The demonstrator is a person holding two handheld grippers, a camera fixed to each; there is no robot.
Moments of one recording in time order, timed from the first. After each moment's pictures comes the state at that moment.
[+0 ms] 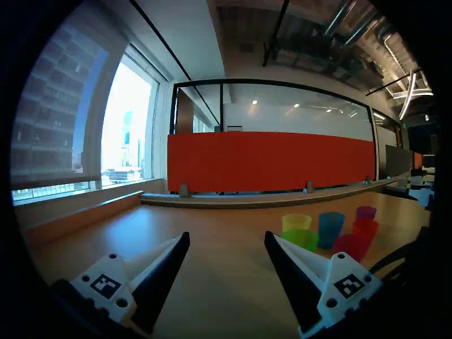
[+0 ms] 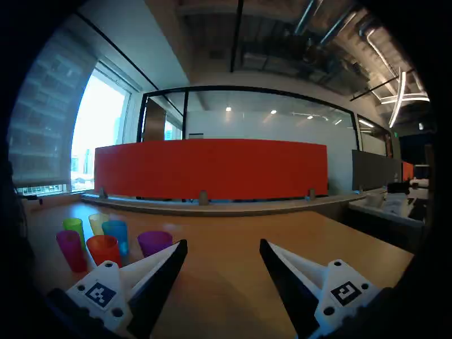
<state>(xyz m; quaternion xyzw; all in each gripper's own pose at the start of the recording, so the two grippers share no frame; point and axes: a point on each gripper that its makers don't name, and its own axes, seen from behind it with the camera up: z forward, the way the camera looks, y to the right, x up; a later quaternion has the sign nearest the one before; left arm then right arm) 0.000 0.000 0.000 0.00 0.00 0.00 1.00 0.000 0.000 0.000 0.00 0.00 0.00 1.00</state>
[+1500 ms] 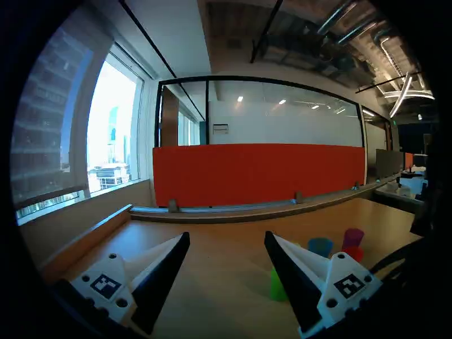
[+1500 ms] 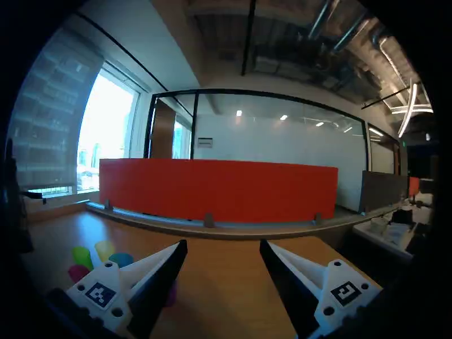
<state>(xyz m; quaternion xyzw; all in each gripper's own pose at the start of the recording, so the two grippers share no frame) 0.099 0.002 0.022 -0.05 -0.03 0.01 1.00 0.119 -0.002 0.028 0.03 -0.01 -0.02 1.00</state>
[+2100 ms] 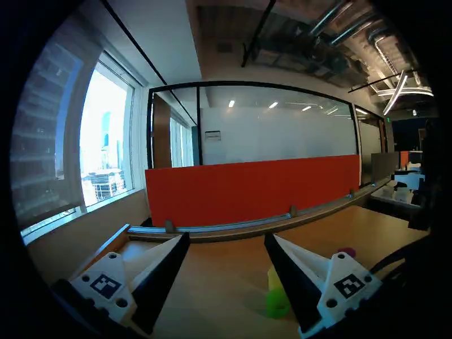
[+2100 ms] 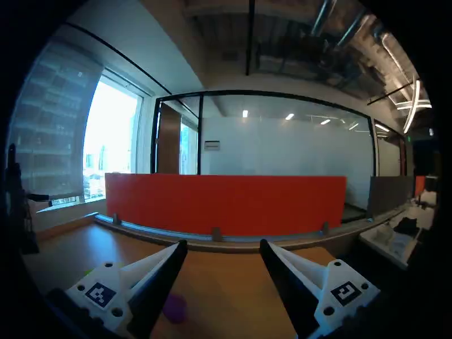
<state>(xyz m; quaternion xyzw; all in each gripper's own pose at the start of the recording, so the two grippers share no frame) 0.190 0.007 0.037 -0.07 -0.01 0.02 1.00 0.198 -0.011 0.043 0.06 -0.01 -0.01 1.00</state>
